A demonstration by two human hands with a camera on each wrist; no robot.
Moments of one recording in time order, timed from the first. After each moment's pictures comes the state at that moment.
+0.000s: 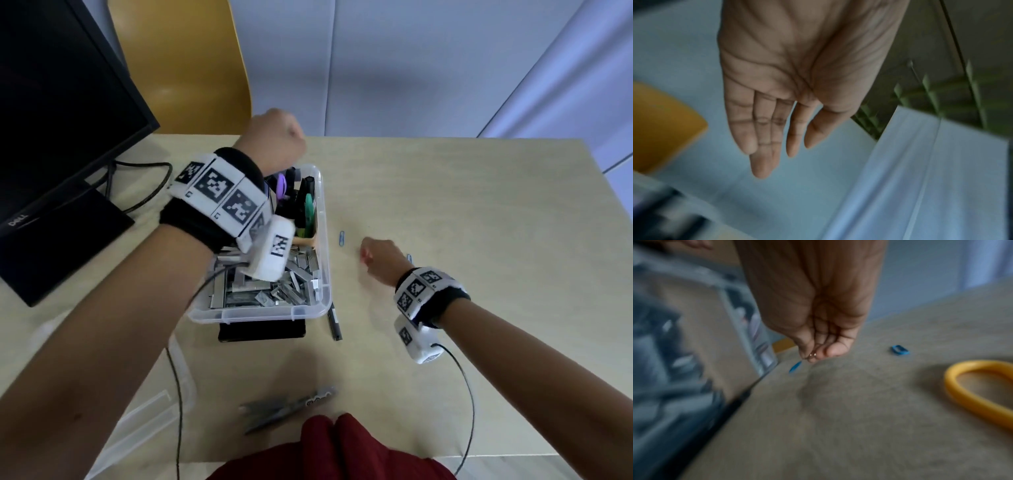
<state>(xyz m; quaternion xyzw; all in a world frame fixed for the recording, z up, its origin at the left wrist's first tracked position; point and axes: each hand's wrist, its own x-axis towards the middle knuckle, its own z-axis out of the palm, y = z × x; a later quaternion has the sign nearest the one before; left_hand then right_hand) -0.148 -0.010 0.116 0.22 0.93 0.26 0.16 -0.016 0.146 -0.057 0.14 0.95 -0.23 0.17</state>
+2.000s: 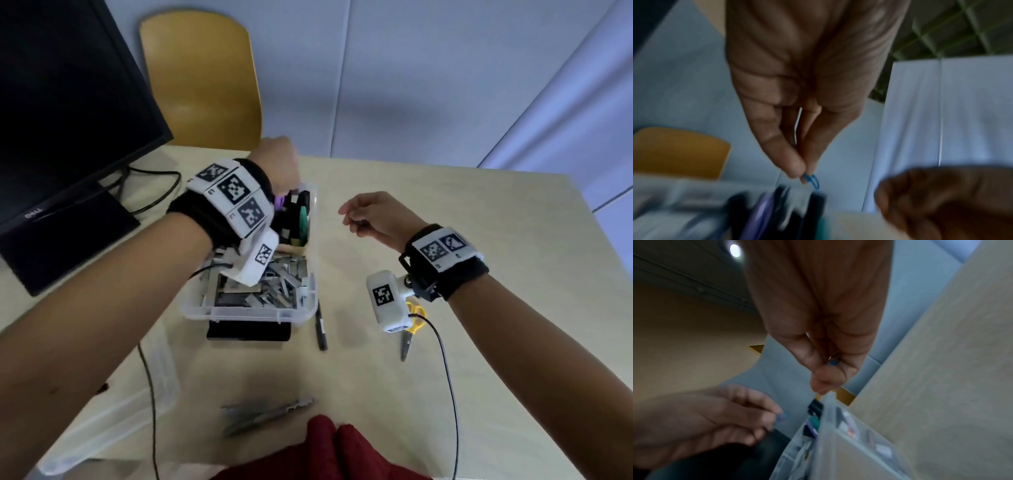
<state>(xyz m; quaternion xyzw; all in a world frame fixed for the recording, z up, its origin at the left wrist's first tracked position) -0.140 -0.004 0.112 0.21 0.95 0.15 0.15 -0.051 0.151 0.046 0.17 0.73 -0.66 0.10</state>
